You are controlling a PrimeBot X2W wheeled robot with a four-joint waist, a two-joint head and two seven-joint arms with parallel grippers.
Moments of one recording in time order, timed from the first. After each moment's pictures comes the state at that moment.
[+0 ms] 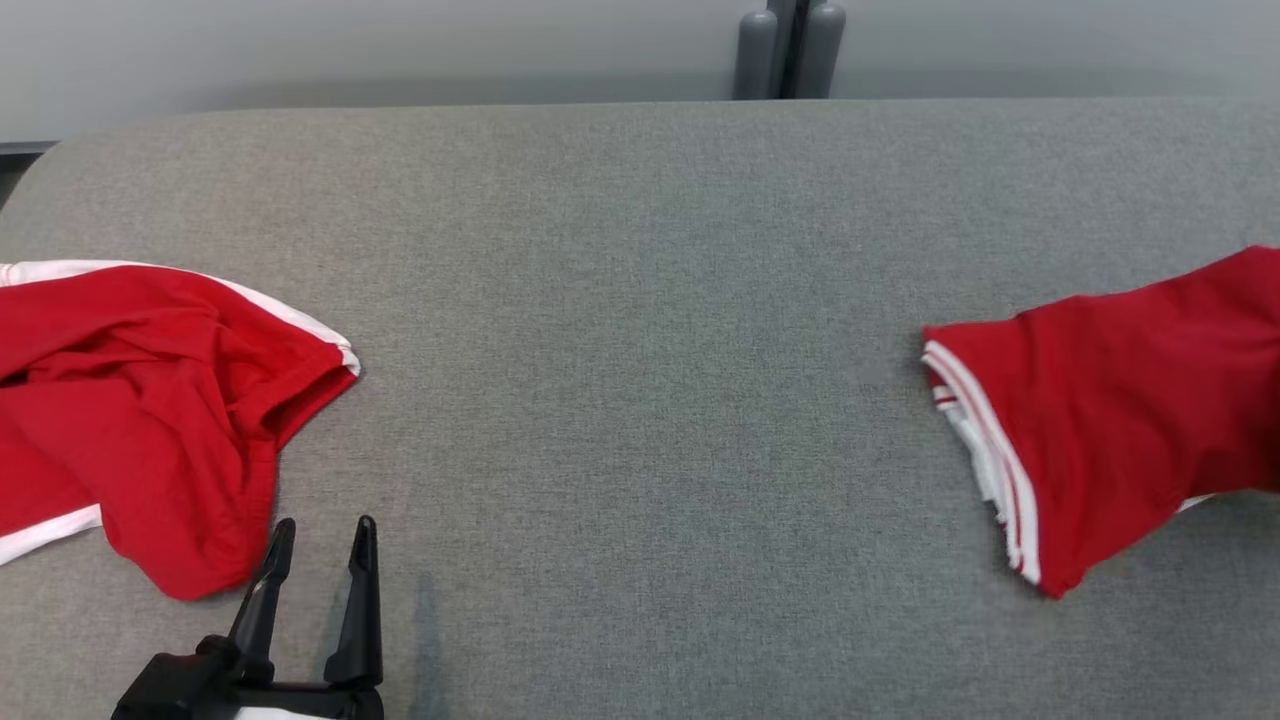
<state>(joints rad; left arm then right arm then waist) 0.12 0.05 0.01 0.05 -0.27 -0.13 -0.26 -0.56 -0.48 0.04 0.76 0.36 0.13 0.15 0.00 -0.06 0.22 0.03</state>
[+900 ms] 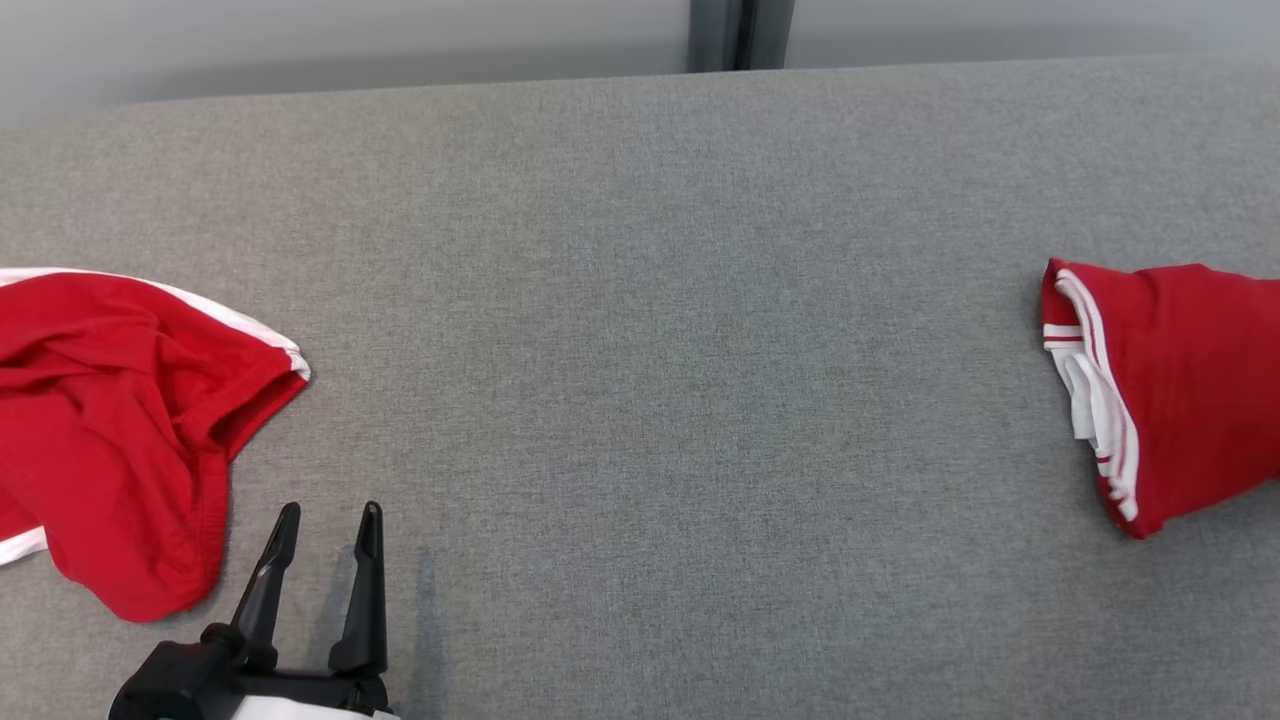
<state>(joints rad) 0.10 0.05 -0.01 0.04 -0.26 -0.13 -0.26 -0.60 -0.30 -0.39 0.64 -0.25 0.13 0.12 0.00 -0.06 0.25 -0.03</state>
